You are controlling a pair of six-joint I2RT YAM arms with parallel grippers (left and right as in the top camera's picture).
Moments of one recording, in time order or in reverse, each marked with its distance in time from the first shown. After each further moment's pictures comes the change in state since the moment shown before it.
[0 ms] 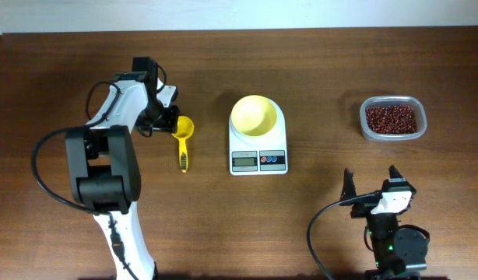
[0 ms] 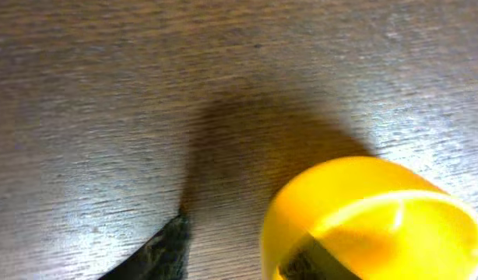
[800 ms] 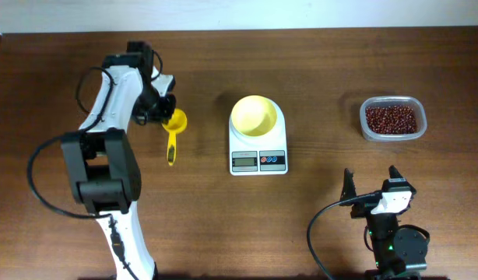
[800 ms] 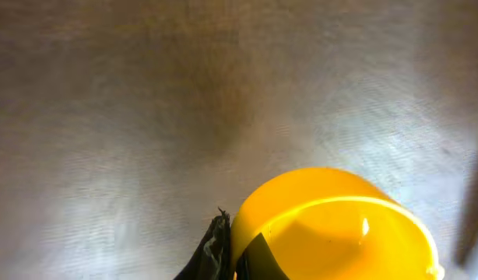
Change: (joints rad) left arm 0.001 0.001 0.218 -0.264 0.018 -0.003; right arm 0.000 0.000 0.000 0.000 0.000 0.000
